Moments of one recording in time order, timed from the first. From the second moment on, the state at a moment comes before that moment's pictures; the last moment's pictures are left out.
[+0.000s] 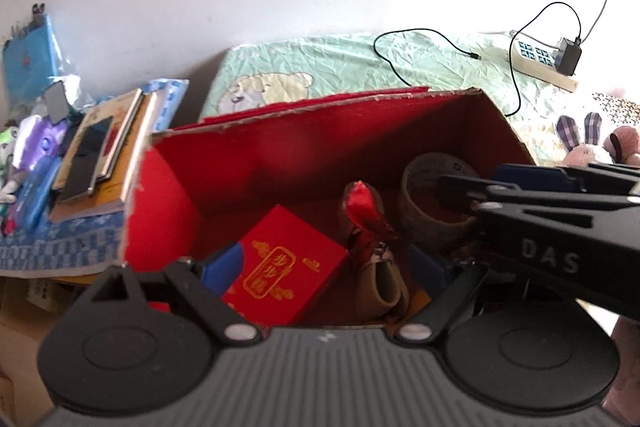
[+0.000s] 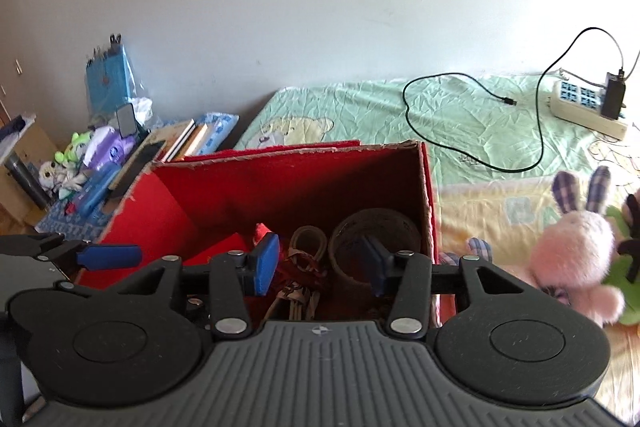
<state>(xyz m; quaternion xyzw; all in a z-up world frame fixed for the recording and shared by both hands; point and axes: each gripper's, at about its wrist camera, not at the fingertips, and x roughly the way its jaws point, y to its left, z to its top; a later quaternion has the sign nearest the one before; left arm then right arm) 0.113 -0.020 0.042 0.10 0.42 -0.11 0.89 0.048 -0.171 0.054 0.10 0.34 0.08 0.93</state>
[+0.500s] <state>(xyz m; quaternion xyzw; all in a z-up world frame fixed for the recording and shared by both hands) 0.060 -0.006 0.065 0.09 0.40 -0.11 0.90 -0.002 -0.163 0.071 0.11 0.30 0.04 0.95</state>
